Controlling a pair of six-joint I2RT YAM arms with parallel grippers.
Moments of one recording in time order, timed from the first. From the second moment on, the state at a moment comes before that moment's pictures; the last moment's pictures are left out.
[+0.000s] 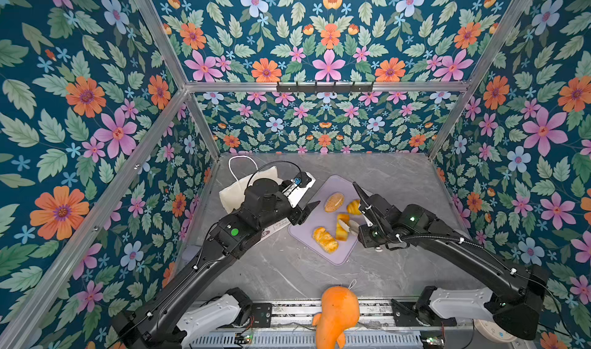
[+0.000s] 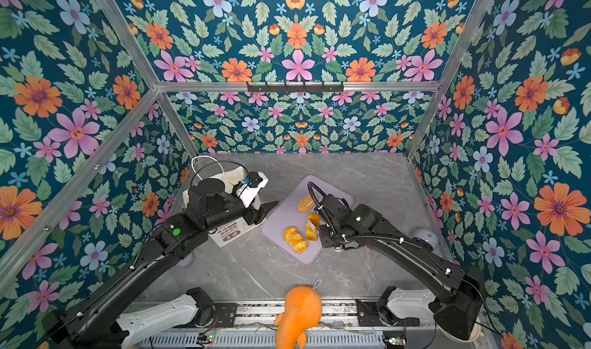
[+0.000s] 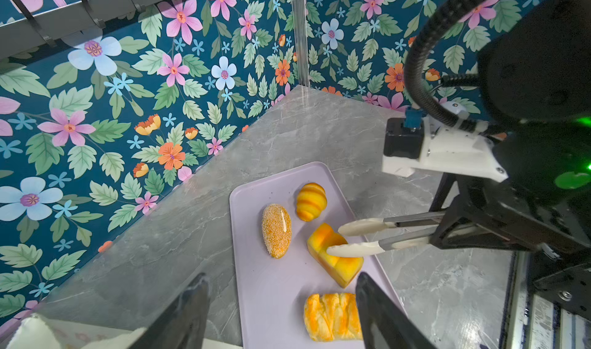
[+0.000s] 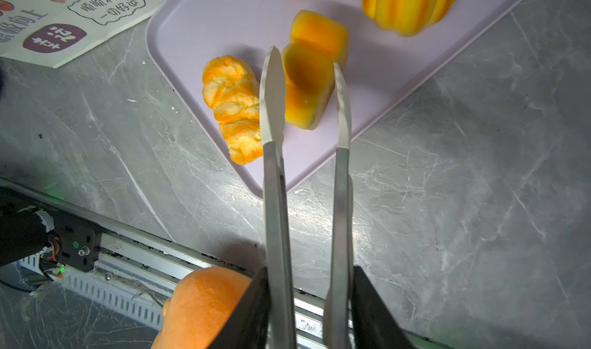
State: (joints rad) left arm -0.73 1.01 1.13 -0.45 0.15 0.21; right arm 0.82 1.26 1.21 -1.12 0.05 0.57
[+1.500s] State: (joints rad) left arm -0.73 0.98 1.11 -0.43 0.21 0.24; right arm 0.84 1.45 1.23 -1.04 0.07 0.67
